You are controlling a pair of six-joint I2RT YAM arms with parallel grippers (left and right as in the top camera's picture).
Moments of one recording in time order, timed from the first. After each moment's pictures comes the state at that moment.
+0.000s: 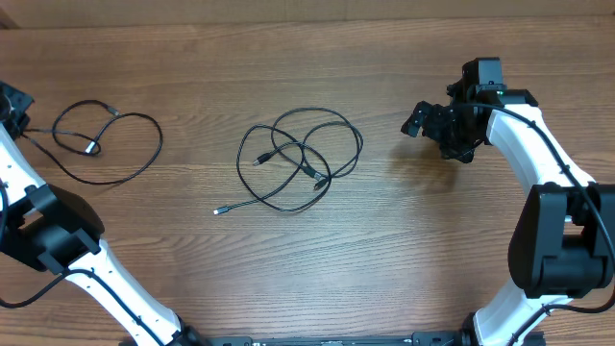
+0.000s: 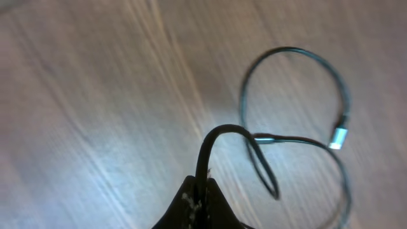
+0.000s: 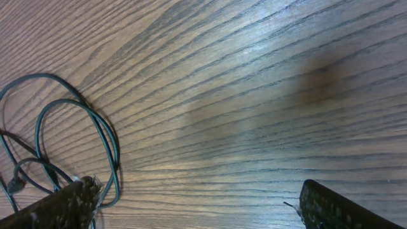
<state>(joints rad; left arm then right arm) 0.61 2.34 2.55 -1.51 -0.20 -0.51 -0.01 1.89 1.37 -0.79 -0.30 0.39</state>
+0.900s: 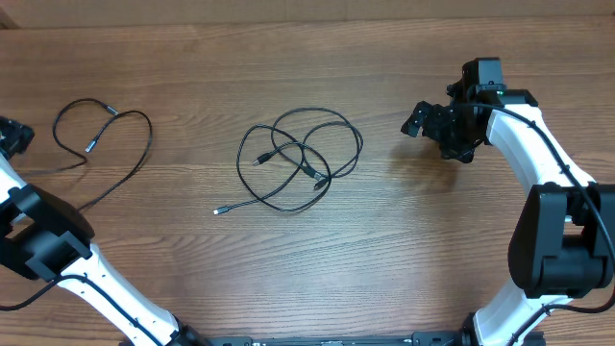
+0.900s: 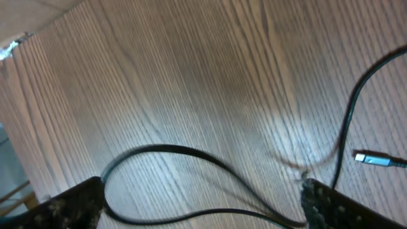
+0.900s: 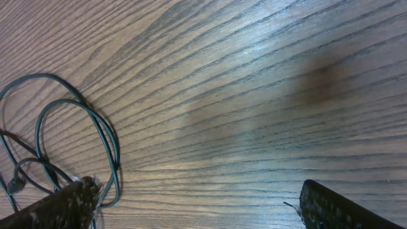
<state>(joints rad) 0.69 2.34 2.43 -1.52 -0.33 -0.49 -0.01 1.89 1.37 -0.79 -0.30 0.39</state>
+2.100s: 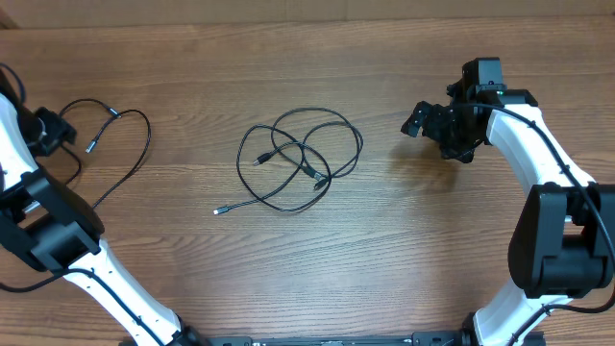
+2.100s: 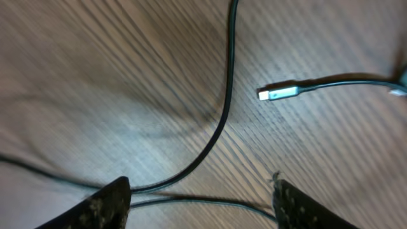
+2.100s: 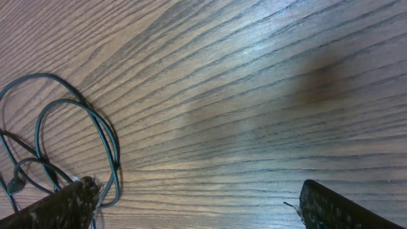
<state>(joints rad) 0.61 2.34 2.21 -1.34 -0.06 -0.31 -0.01 1.89 1.37 -0.79 -0.30 0.39</state>
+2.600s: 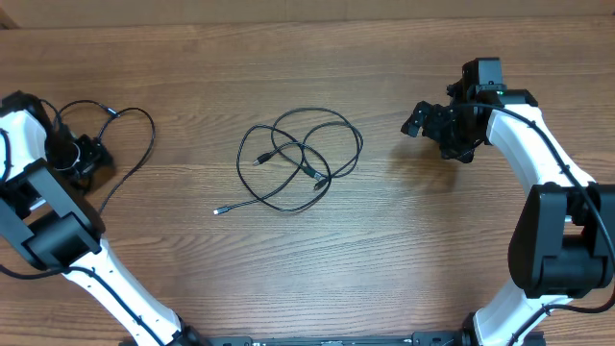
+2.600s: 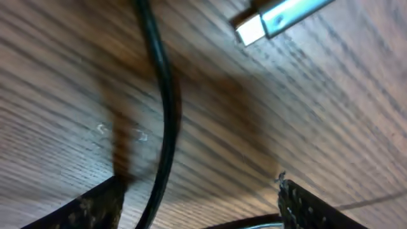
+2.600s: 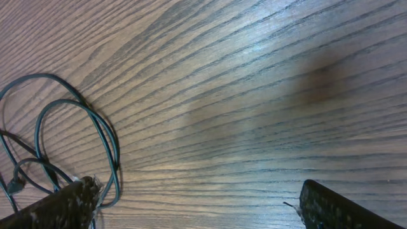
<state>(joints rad) 0.60 2.35 1.89 -1.17 0.09 -0.10 -0.01 1.89 1.37 -0.79 -0.30 0.39</state>
